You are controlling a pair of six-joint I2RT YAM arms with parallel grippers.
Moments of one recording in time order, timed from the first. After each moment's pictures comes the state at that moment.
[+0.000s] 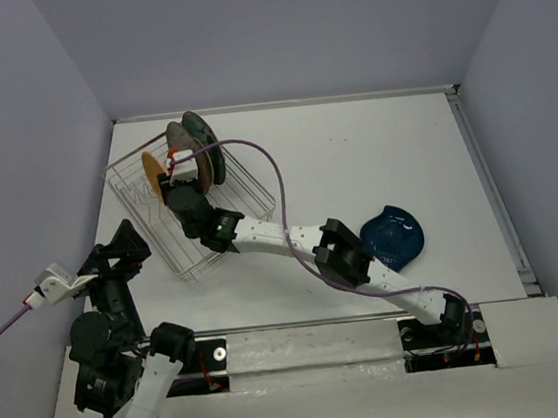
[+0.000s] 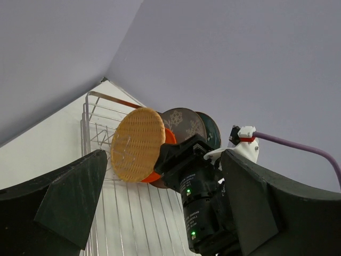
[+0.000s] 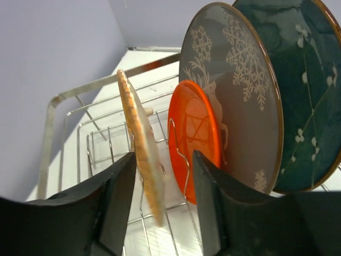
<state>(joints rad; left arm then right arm) -0.37 0.06 0.68 -0.38 -0.72 -0.47 1.16 2.64 2.45 0.22 0.86 0.19</state>
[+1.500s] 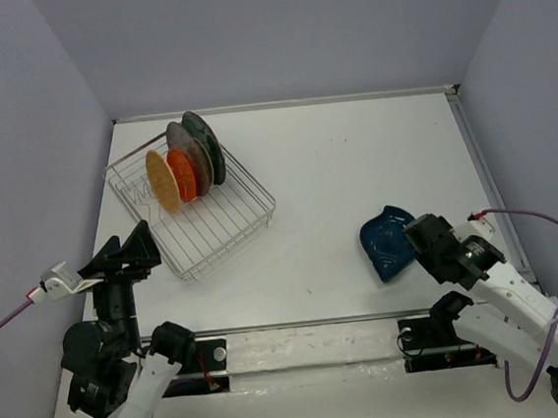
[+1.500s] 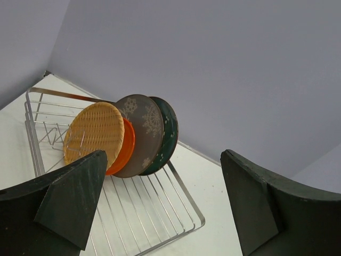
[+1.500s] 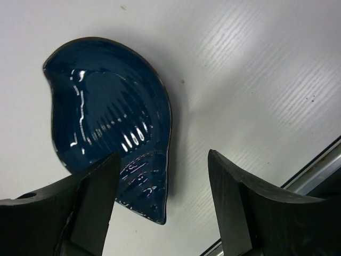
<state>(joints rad) -0.48 0.01 0.67 -0.35 -0.60 -0.45 0.56 0.67 0.61 -1.10 0.65 1.46</state>
